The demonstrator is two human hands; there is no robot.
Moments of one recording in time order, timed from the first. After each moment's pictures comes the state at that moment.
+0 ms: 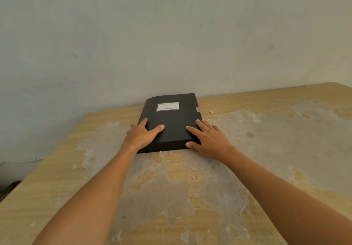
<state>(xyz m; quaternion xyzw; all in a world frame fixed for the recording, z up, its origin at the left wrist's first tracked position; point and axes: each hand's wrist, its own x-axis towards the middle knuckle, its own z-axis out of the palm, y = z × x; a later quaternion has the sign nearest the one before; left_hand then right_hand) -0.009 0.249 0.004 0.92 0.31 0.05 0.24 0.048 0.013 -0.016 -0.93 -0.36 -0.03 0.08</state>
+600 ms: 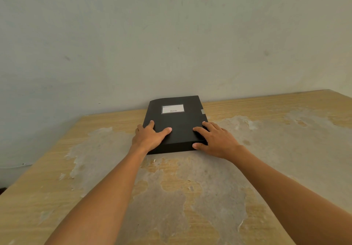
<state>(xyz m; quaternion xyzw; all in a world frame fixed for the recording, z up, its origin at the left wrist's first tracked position) 0.025 0.220 0.000 0.93 0.28 0.06 0.21 0.075 -0.010 -0.002 -0.94 -0.34 -0.02 0.07</state>
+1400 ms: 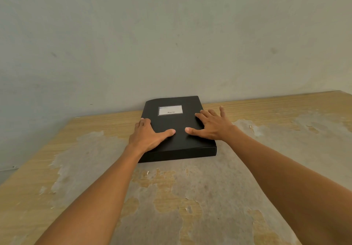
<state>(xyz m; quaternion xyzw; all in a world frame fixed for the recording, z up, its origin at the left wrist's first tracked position) 0.061 0.228 0.001 0.94 0.25 0.11 0.22 0.160 0.018 0.012 -0.95 -0.32 -0.01 0.02</state>
